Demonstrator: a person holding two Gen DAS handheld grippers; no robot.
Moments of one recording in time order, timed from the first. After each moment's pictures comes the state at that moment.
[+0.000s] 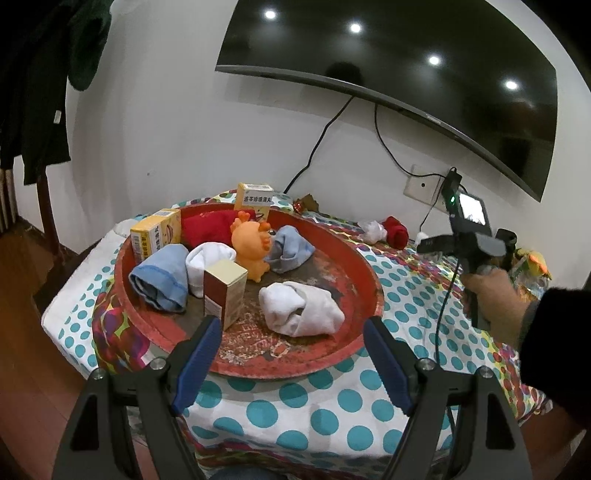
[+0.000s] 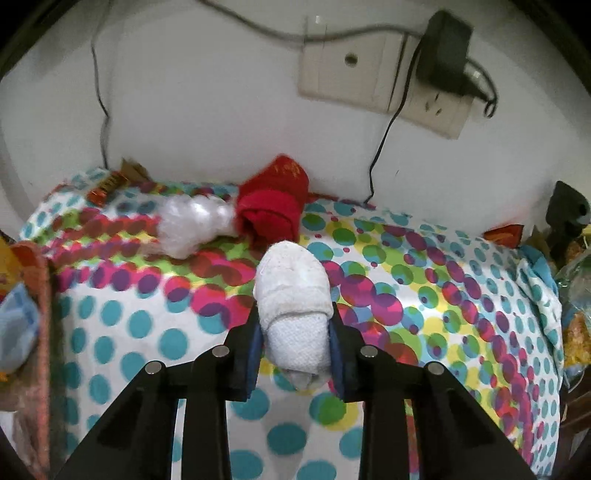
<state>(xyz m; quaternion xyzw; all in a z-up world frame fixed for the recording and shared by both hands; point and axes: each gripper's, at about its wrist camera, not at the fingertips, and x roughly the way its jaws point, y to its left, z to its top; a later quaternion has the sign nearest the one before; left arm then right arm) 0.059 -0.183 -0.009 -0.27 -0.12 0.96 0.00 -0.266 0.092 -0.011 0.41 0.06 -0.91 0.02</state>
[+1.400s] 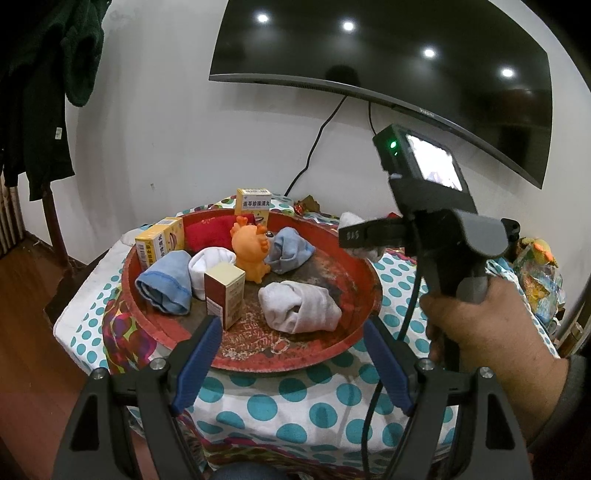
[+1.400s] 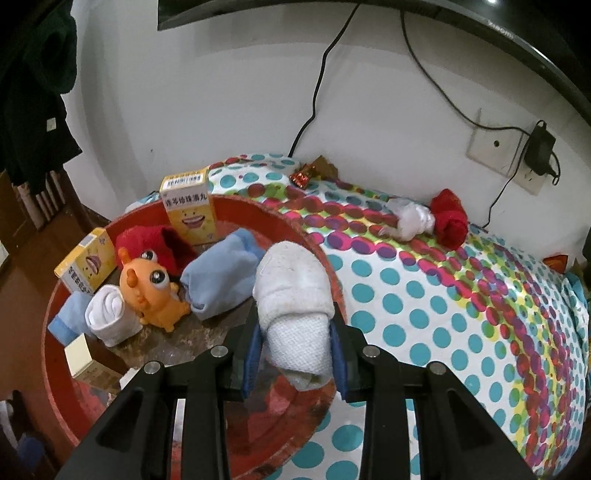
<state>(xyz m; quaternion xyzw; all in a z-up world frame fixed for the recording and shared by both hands) 0.066 -0.171 -0.003 -0.27 -0.09 0.96 -0.01 -0.138 -0.077 0.002 0.39 0.09 -0.90 0.15</state>
